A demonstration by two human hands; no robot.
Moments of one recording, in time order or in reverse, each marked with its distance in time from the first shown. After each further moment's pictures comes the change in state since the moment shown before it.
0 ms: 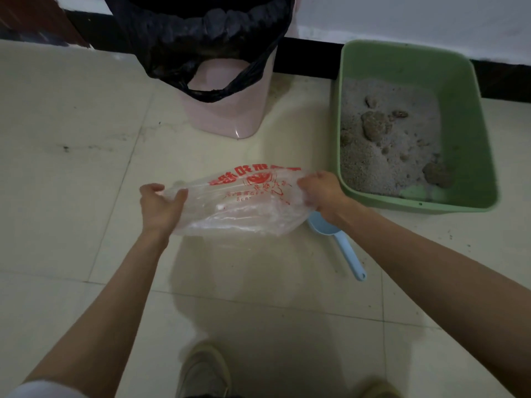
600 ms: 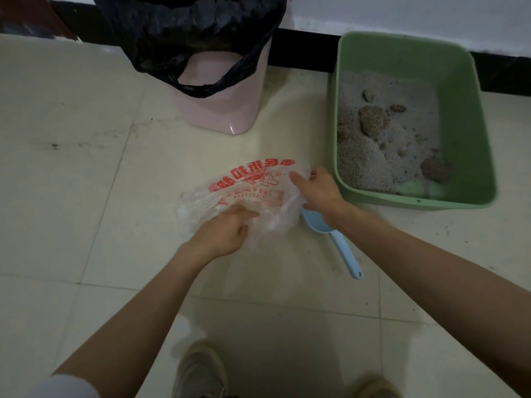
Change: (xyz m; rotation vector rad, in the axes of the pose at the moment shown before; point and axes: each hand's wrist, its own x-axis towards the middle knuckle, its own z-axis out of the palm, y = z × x) left_hand -0.055 0.015 0.059 0.730 -0.737 0.665; right_hand -0.007 0.003 -0.003 -0.177 0.018 -0.097
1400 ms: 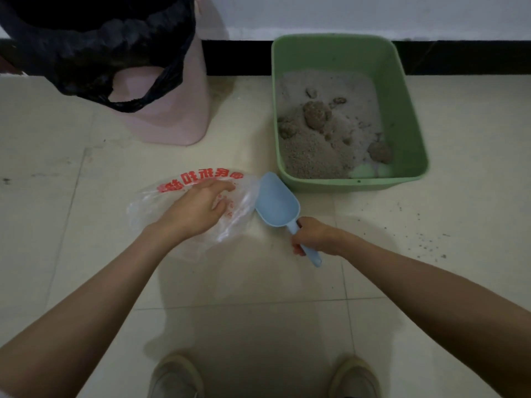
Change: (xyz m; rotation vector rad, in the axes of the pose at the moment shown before) left_hand 0.021 0.056 -0.032 0.073 0.223 0.195; right_hand -0.026 0.090 -0.066 -0.311 -0.417 0.177
